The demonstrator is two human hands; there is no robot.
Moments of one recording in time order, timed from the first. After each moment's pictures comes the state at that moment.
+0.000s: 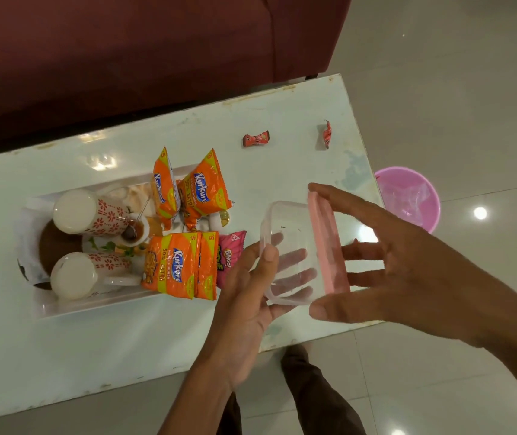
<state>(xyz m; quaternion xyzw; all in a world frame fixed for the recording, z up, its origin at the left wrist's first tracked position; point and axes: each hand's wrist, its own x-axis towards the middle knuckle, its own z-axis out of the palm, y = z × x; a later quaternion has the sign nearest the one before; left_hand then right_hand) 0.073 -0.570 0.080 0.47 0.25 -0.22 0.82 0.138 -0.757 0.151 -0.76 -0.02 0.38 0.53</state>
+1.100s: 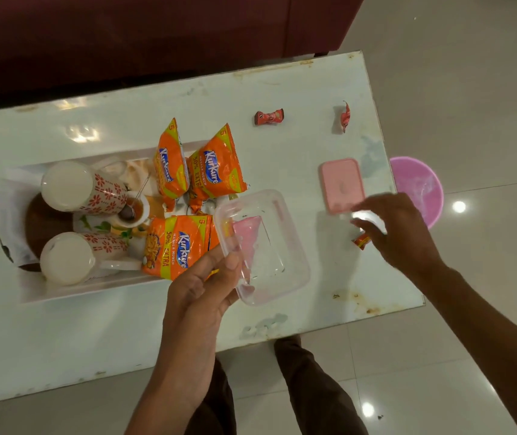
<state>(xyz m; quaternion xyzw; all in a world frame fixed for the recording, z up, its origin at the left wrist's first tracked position) 0.056 -0.510 0.080 0.54 0.30 -0.12 0.78 0.158 -0.801 -0.027 -0.97 -0.10 0.09 0.21</state>
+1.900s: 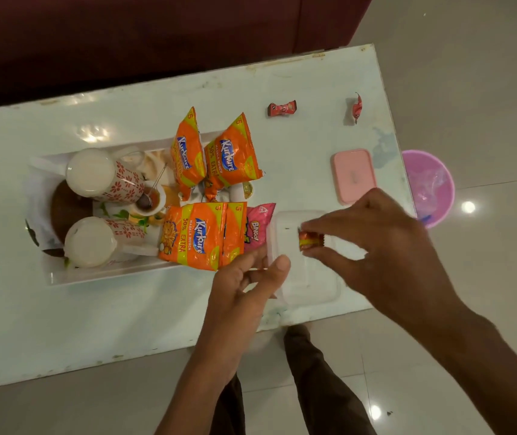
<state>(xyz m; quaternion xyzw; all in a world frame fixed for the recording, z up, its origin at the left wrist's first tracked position) 0.038 -0.519 0.066 0.63 0.27 -0.20 0.70 0.108 -0.691 0.111 -0.94 -0.19 0.07 0.27</state>
